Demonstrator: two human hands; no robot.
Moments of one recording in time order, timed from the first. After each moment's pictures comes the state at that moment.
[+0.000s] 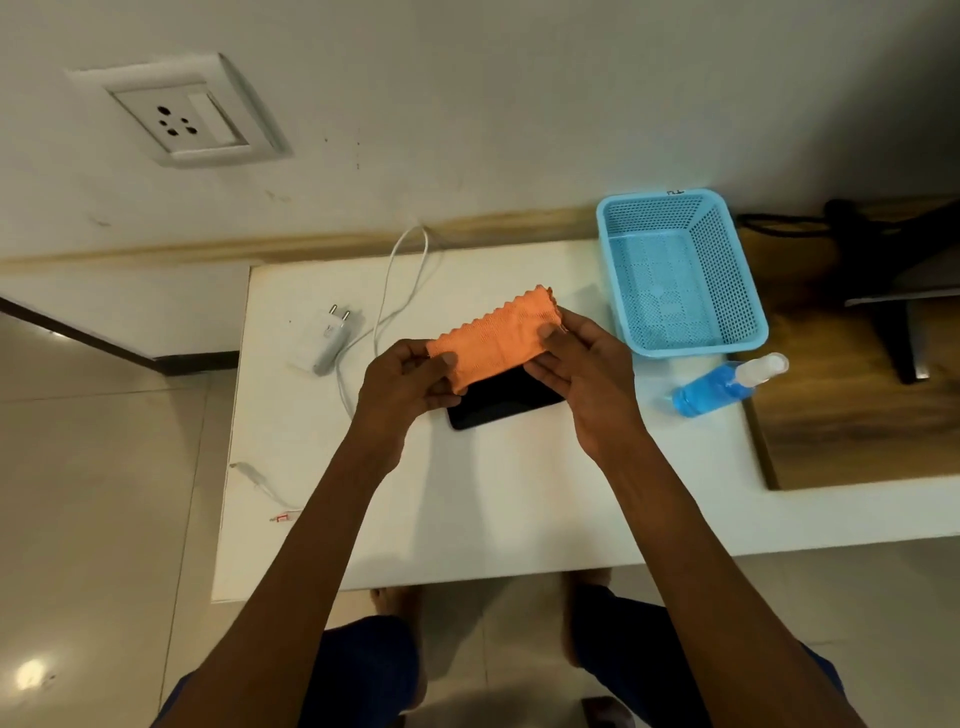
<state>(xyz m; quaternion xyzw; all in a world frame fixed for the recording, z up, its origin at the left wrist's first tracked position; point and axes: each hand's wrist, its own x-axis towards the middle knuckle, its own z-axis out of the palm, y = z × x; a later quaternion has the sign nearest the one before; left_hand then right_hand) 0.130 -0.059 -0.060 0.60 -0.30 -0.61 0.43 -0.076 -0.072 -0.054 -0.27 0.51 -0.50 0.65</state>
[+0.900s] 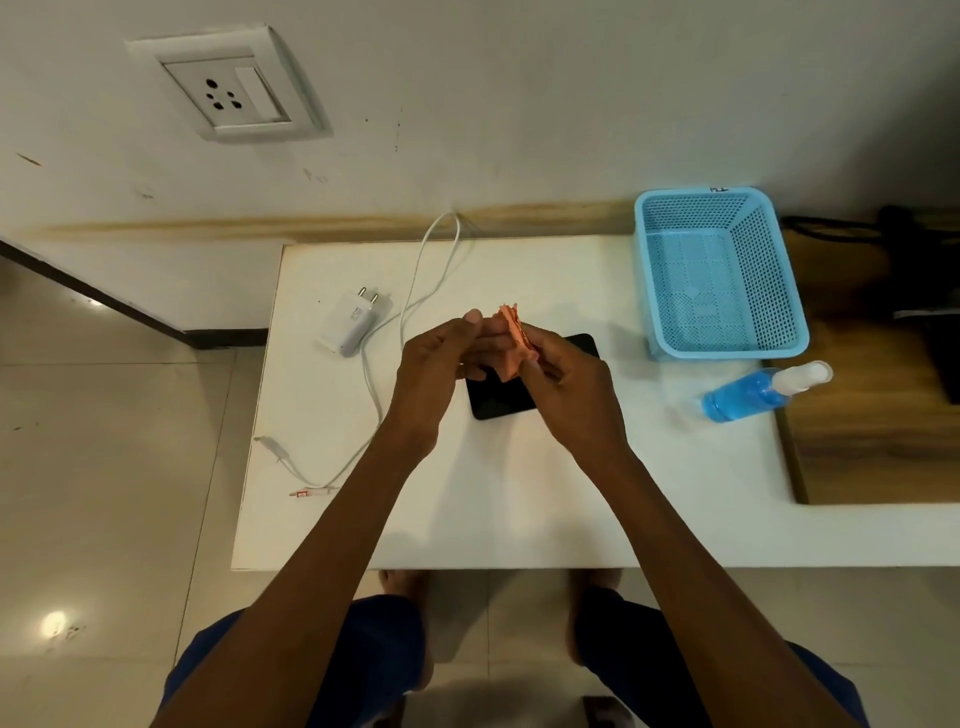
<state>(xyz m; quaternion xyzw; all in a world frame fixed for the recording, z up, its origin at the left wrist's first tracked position) 0.114 -0.058 -0.043 0.58 -0.36 -0.56 0.46 -0.044 -0.056 -0.060 -0.62 0.58 -0.34 0.41</state>
